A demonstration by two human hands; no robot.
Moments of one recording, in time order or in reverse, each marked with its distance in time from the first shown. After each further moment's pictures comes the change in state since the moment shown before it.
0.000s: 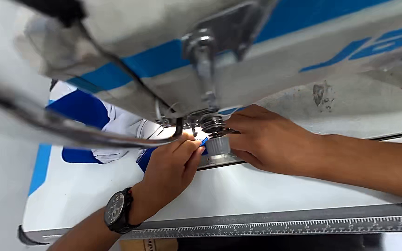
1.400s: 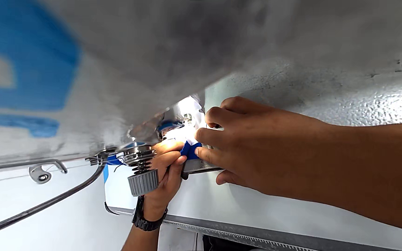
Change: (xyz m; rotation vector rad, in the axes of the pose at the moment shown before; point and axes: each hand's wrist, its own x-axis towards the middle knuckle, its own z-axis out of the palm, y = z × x) left_hand -0.014 -0.004 0.003 -0.122 0.105 -0.021; right_hand -0.007 -0.002 0.017 0.099 0.017 0.002
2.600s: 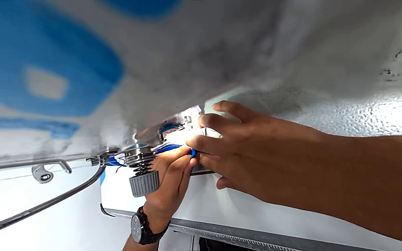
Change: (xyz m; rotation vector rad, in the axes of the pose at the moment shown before) left_hand 0.002 0.021 0.002 0.363 -0.060 0.112; right_hand -0.001 -0.004 -0.002 -0.023 -0.031 -0.024
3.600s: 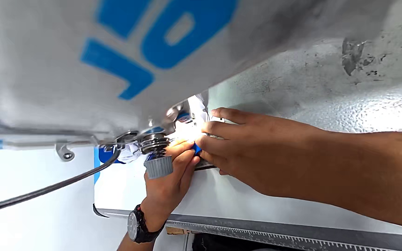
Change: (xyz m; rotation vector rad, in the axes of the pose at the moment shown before) left_hand -0.001 -0.003 -0.002 -0.111 -0.034 -0.011; right_hand 0.001 -0.001 -0.002 -0.065 -0.034 -0.080
